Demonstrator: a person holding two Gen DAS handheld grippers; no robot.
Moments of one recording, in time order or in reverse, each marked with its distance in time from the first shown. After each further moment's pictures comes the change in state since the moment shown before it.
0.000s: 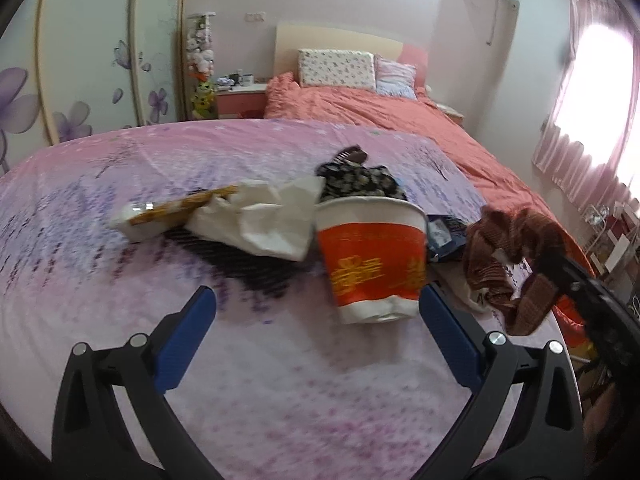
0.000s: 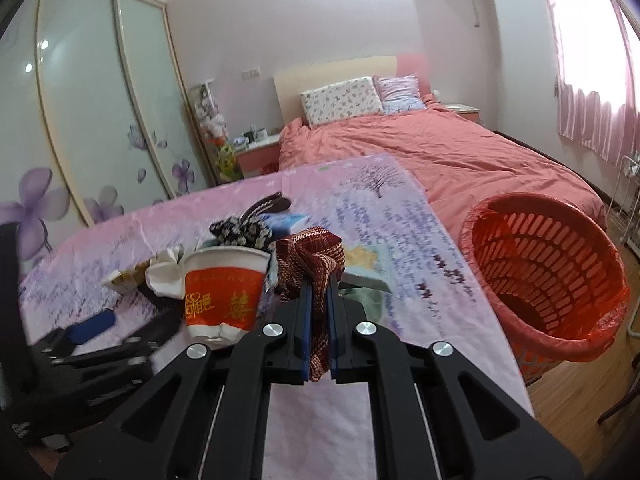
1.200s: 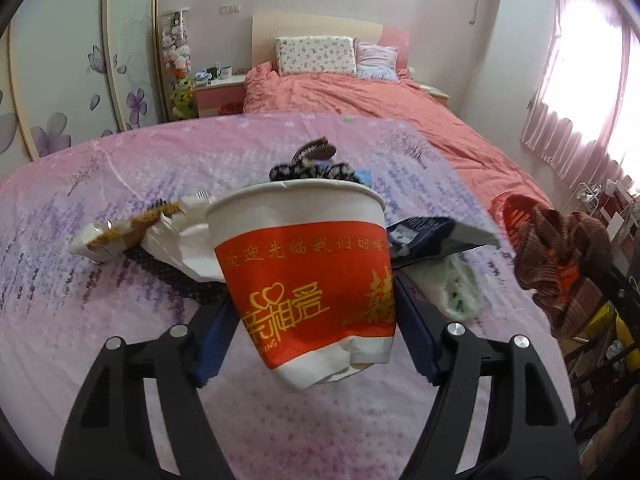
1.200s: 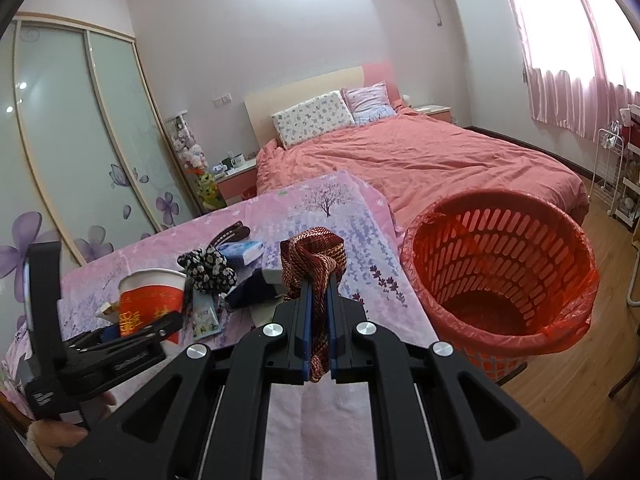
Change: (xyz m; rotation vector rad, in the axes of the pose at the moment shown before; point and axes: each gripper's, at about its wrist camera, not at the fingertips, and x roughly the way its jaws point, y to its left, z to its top) left arm 0.012 -0.028 0.019 0.064 0.044 -0.032; right arm -0.020 -0.050 0.004 0.105 -0.057 -0.016
